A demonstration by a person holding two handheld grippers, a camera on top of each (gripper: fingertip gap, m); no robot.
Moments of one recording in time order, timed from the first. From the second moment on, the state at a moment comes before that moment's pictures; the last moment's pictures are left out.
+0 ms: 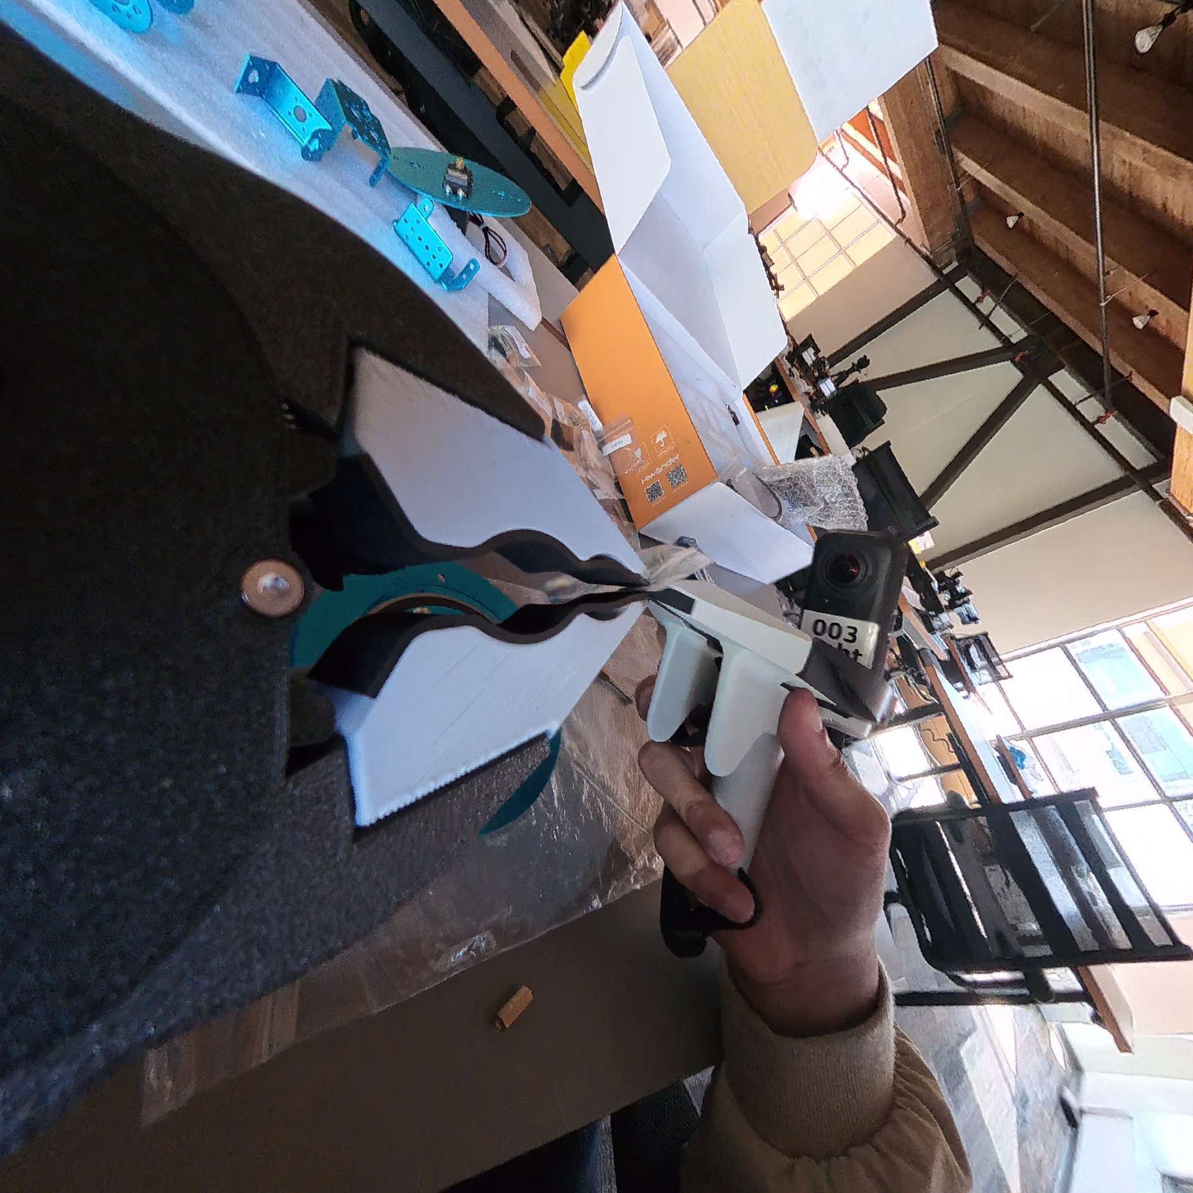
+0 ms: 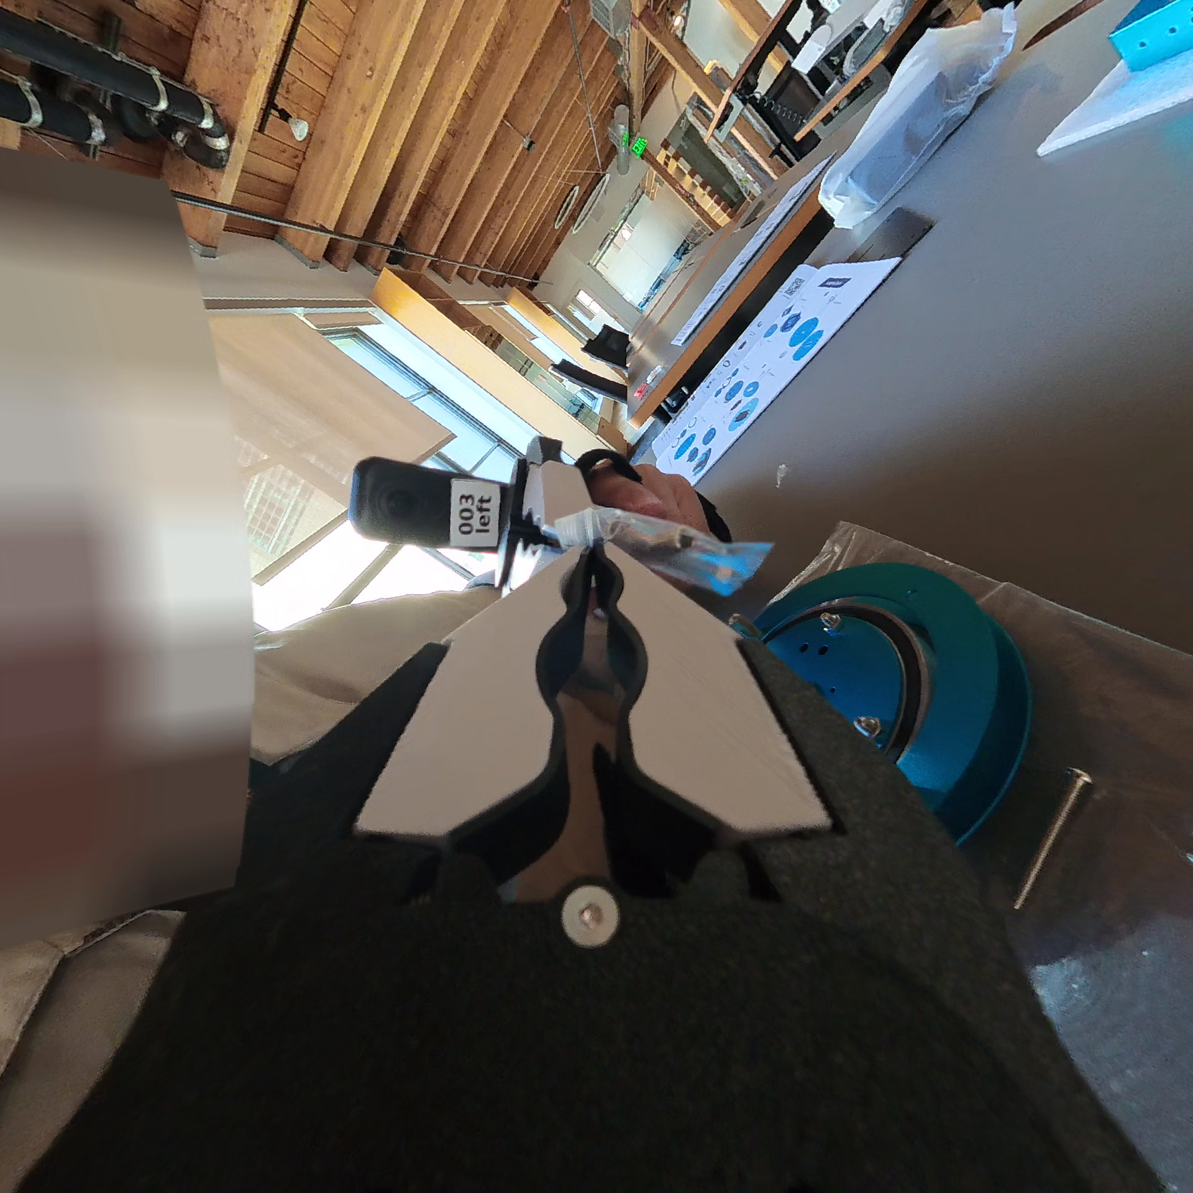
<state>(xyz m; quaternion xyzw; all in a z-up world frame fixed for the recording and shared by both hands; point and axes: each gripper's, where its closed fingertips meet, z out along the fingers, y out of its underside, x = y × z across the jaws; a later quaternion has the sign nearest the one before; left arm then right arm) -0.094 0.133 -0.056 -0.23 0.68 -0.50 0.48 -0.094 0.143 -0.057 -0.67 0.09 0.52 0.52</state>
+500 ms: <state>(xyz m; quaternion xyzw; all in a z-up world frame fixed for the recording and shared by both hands) -0.092 0.134 -0.059 -0.23 0.69 -0.49 0.49 -0.093 0.143 -0.055 -0.66 0.09 0.54 0.51</state>
